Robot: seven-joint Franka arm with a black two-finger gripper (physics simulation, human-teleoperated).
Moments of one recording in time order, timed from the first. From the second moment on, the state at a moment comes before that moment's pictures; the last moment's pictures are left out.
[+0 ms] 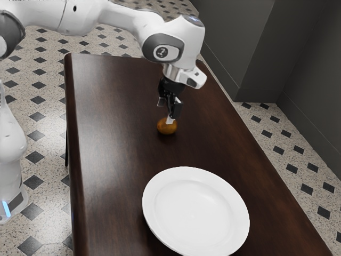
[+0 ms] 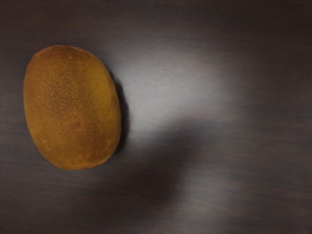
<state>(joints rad) 0.41 -0.18 -0.39 -2.02 -0.04 1.83 -0.03</state>
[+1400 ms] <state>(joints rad) 0.50 0.12 -0.37 -1.89 0.00 1.90 0.05</state>
